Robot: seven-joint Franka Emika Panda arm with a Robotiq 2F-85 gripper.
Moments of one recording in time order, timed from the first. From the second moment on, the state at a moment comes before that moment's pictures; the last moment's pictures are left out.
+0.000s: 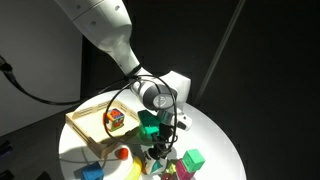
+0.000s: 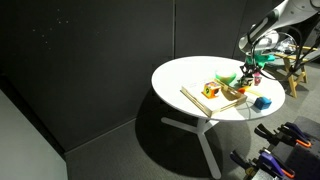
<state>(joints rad) -0.41 0.78 -0.29 -1.63 0.11 2.33 0.13</state>
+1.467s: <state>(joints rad) -0.31 0.54 -0.27 -1.80 0.03 2.27 0.05</state>
